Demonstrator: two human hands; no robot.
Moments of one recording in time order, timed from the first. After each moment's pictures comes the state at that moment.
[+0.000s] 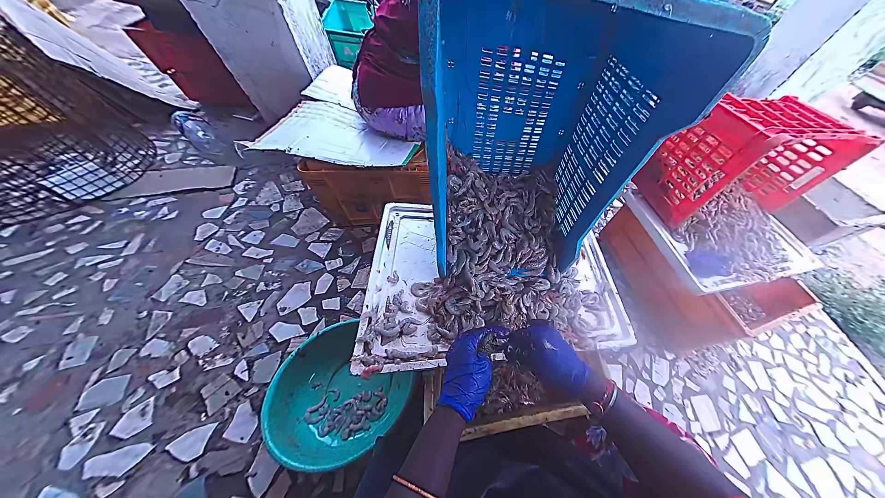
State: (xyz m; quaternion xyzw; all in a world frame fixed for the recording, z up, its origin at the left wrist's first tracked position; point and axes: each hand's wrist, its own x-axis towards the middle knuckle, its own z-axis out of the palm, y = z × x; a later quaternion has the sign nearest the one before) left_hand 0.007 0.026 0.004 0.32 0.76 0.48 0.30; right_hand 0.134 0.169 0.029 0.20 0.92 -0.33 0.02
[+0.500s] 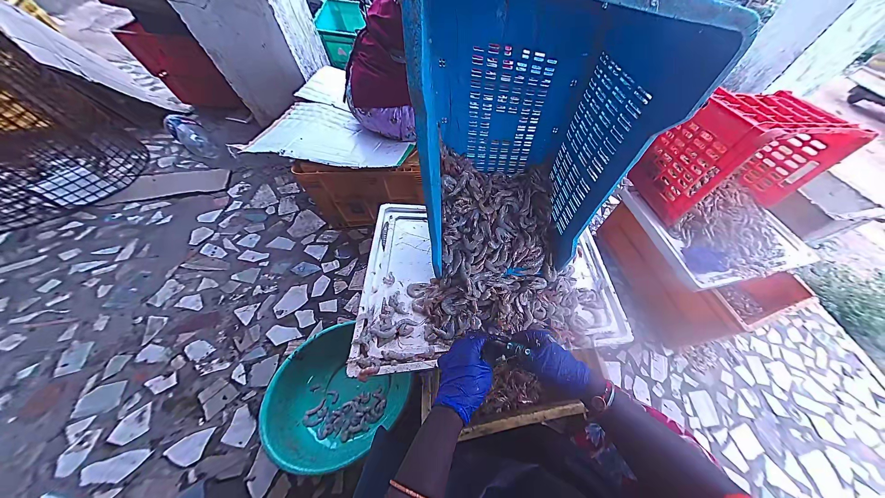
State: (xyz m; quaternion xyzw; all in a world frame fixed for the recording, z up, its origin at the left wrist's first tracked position) left_hand 0.003 0.030 0.022 0.38 0.83 0.22 0.34; right_hand 0.144 0.165 0.031 0.25 0.72 -0.65 -0.01
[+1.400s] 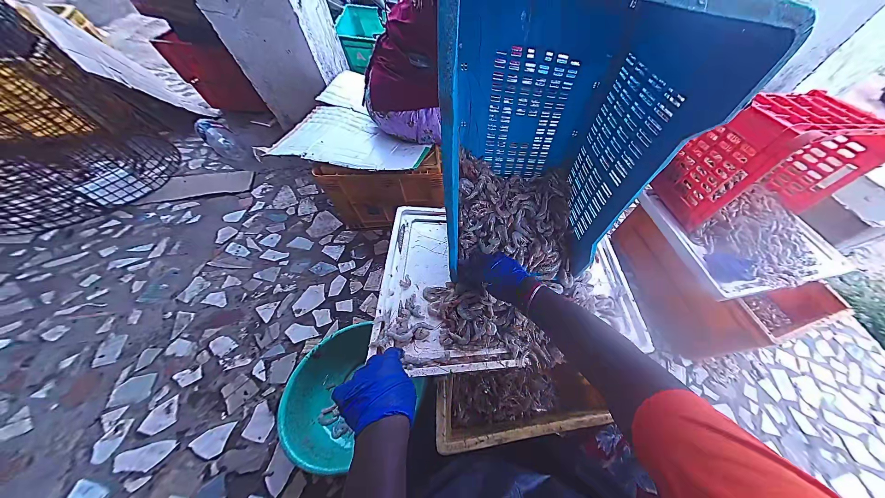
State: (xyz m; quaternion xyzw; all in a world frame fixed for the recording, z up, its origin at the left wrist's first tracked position) left_hand -0.080 -0.037 0.025 0.17 0.95 -0.09 0.25; right_hand -0.051 0.236 0.015 0.11 0.98 -0.09 0.14
